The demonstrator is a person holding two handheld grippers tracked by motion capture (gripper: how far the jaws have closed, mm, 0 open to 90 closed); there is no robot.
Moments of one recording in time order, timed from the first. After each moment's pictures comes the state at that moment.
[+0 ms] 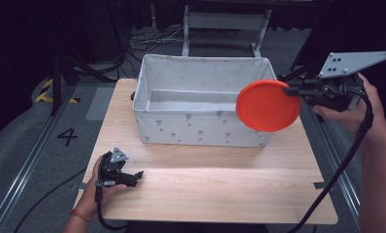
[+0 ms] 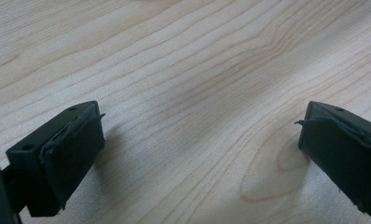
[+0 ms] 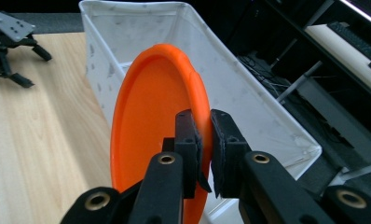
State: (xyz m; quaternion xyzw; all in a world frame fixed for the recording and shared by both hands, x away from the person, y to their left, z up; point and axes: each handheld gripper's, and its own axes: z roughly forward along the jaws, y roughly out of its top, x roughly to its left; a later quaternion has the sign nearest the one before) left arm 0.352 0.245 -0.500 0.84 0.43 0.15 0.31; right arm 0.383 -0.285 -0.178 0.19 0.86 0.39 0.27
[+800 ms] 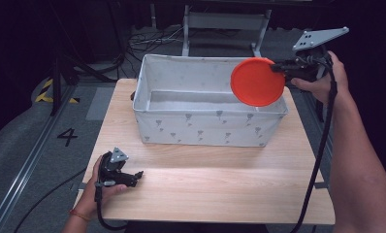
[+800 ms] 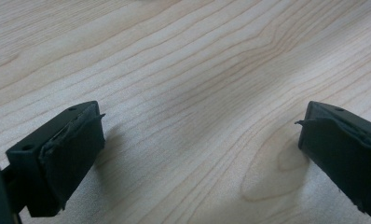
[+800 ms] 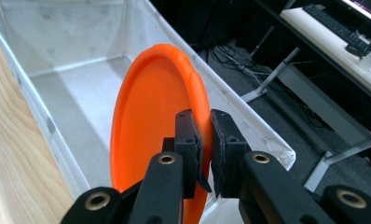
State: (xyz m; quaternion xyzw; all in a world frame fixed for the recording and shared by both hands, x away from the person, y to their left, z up) left arm 0.352 0.245 -0.500 0.84 0.43 0.15 0.31; right arm 0.476 -0.277 -0.200 0.23 0.85 0.37 0.29
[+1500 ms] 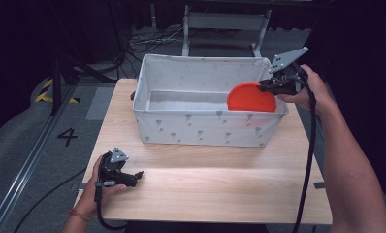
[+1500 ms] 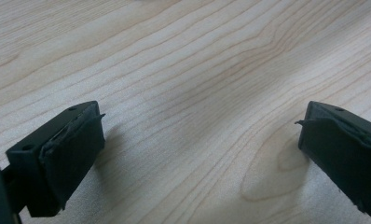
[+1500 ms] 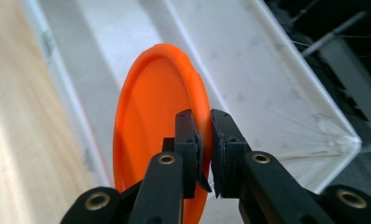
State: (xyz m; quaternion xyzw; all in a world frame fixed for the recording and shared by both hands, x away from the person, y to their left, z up) left arm 0.352 0.245 -0.500 0.84 0.43 0.15 0.31; right arm 0.494 -0.257 -0.254 0.17 0.92 0.28 0.23
